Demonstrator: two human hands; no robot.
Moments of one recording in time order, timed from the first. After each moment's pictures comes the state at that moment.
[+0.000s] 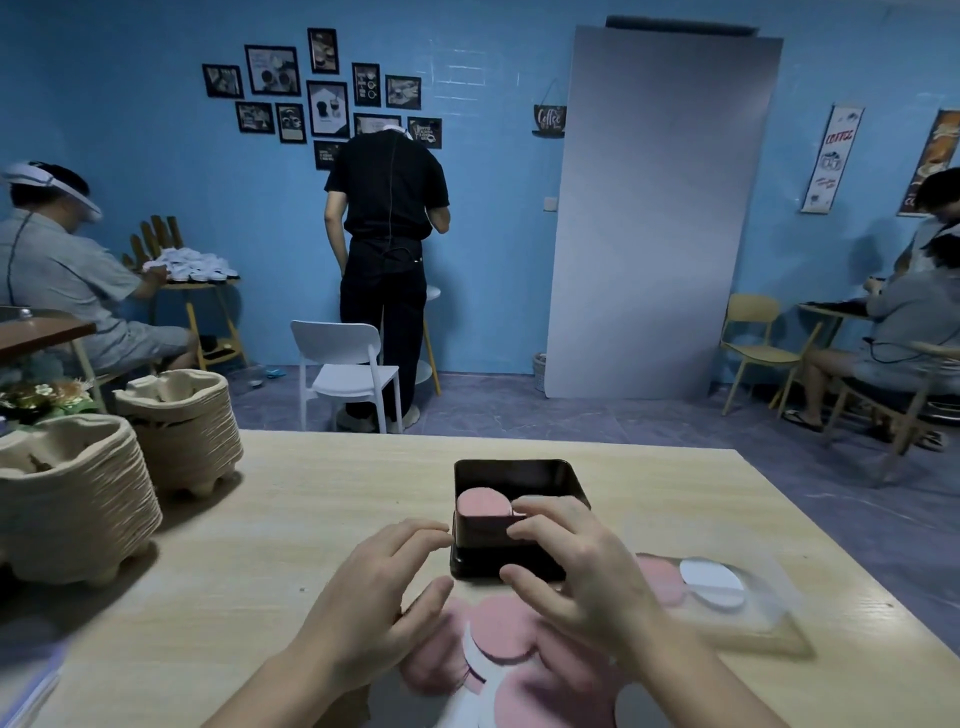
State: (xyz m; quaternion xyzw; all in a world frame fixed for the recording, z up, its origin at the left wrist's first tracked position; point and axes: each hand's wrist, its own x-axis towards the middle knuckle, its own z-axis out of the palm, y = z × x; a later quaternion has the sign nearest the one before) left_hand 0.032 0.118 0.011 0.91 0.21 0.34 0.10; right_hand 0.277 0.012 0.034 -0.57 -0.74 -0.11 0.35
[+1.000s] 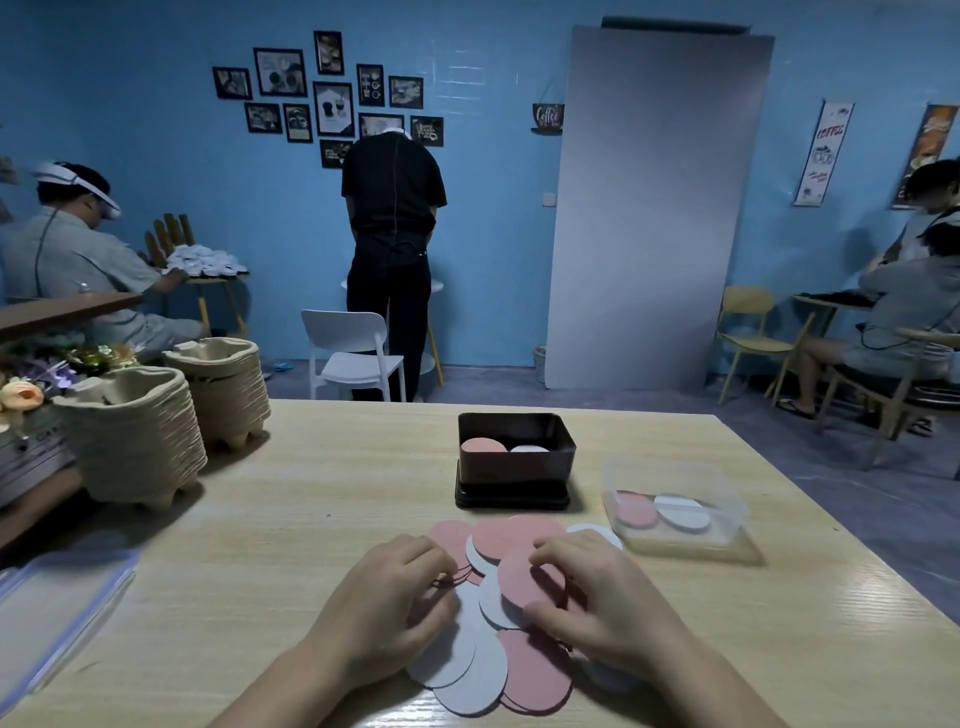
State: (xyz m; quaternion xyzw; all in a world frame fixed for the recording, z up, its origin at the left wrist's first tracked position) left_hand -0.001 0.043 -0.018 0.93 0.22 0.28 0.08; right_hand 0.258 -0.081 -0.015 -0.63 -0.72 -0.02 0.29
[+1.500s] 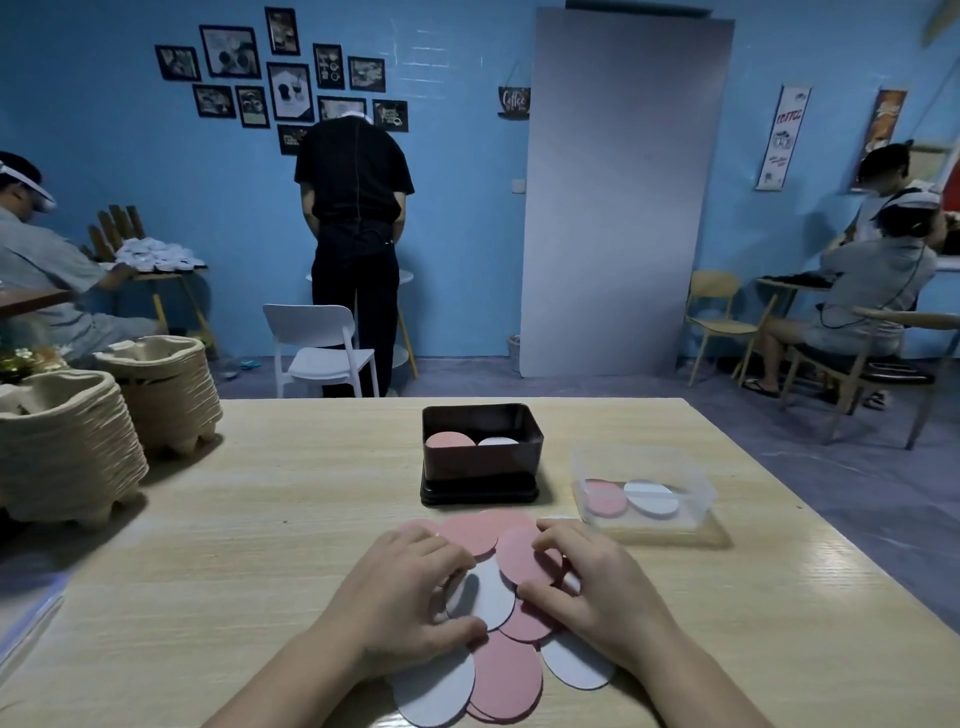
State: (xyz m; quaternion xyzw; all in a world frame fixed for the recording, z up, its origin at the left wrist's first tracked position) left_hand 0.046 0.040 -0.011 0.96 0.19 0.20 0.05; right_hand 0.285 -0.085 -0.029 -0.67 -0.67 -0.03 0.33
